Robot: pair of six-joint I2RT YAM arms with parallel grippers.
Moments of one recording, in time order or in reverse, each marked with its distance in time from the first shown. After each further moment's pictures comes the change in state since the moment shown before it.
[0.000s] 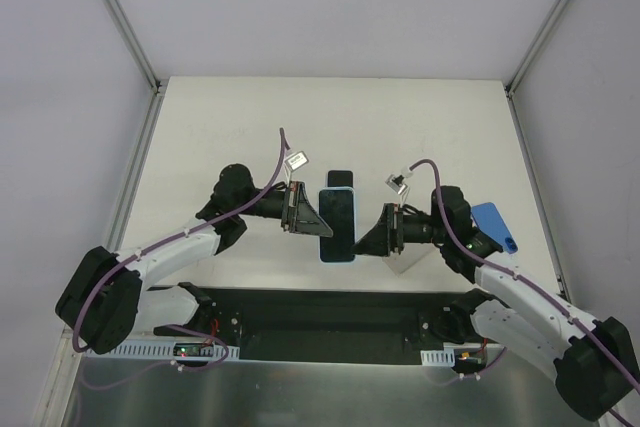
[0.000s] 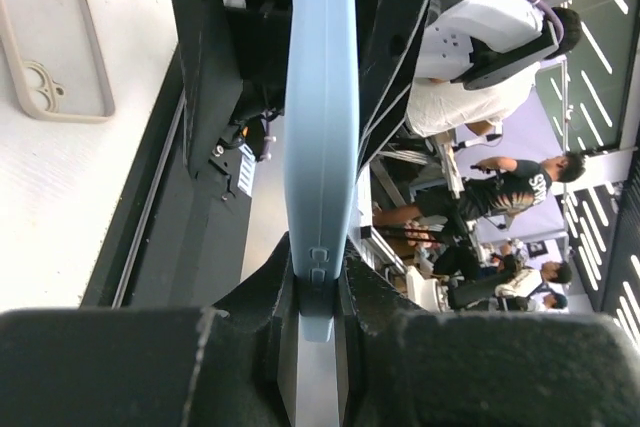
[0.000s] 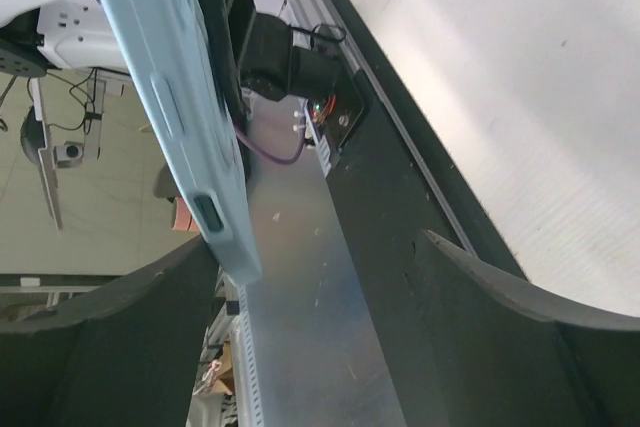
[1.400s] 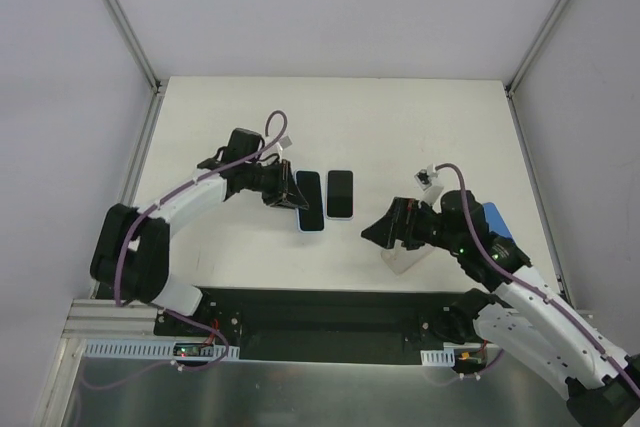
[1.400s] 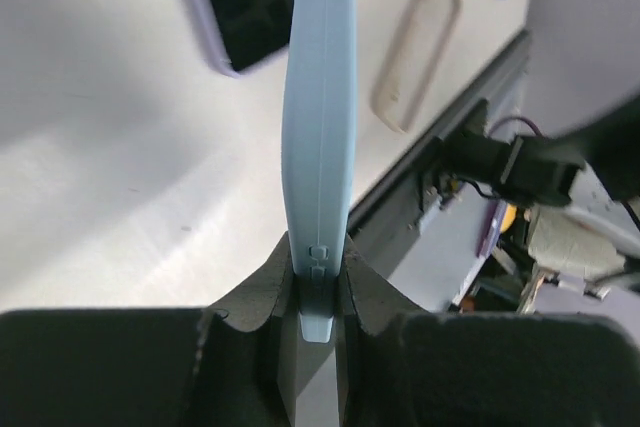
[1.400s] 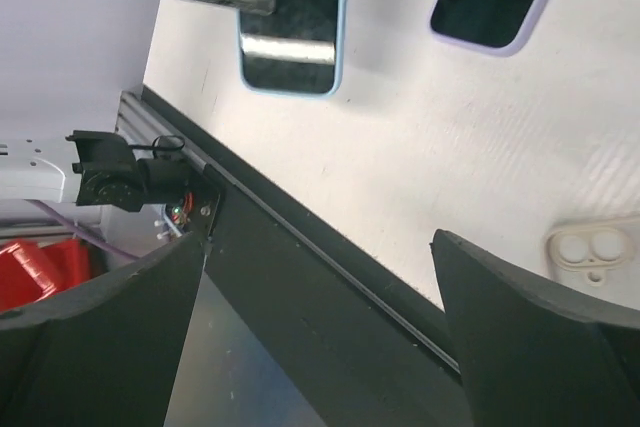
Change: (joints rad) left arm 0.189 0.216 0.338 -0.935 -0.284 0.520; right arm 0.068 -0.195 0.087 -0.435 0.539 -0.087
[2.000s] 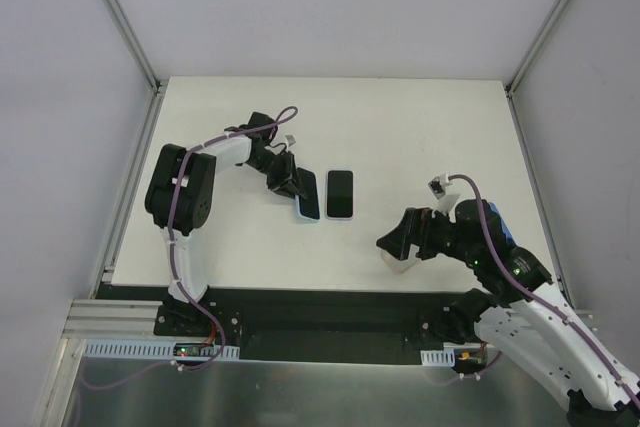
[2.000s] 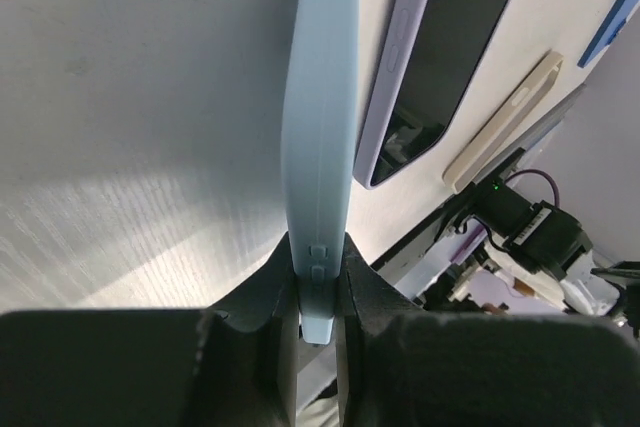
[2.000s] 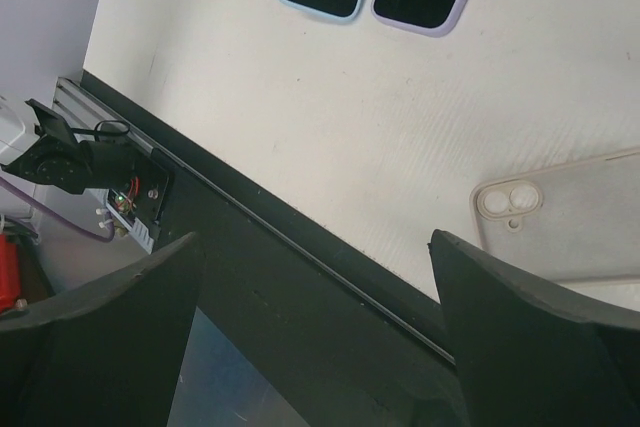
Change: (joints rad) left arm 0.114 0.576 0.425 -0.286 -0.048 0.116; right arm -0.005 -0.141 0.066 -0.252 0.108 -0.127
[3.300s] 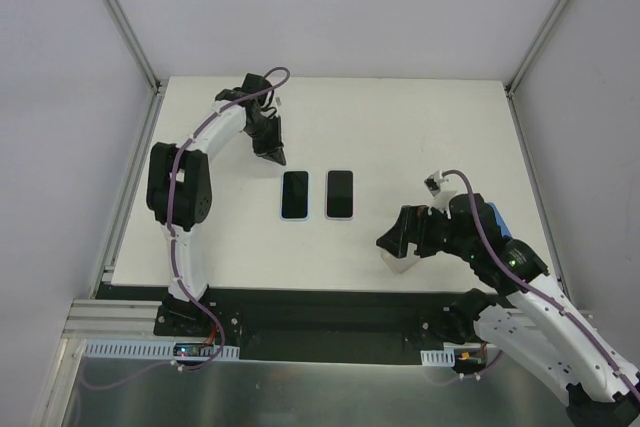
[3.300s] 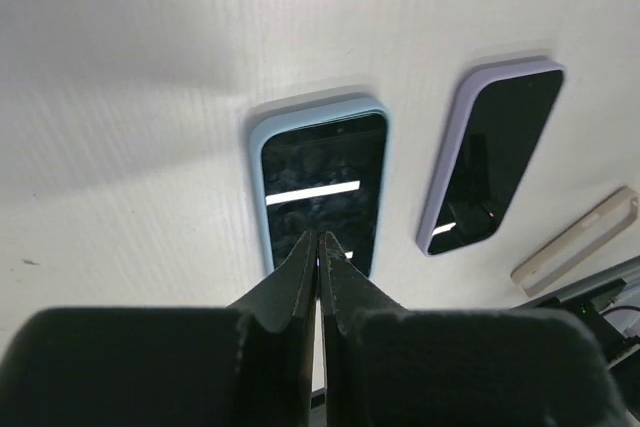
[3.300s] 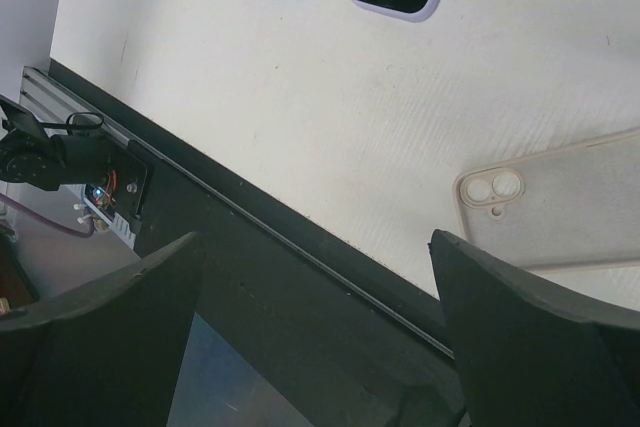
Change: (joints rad) left arm 0.035 0.060 0.394 -0.327 -0.406 0.100; right arm -0.003 0.054 0.037 -0.052 0.017 -0.033
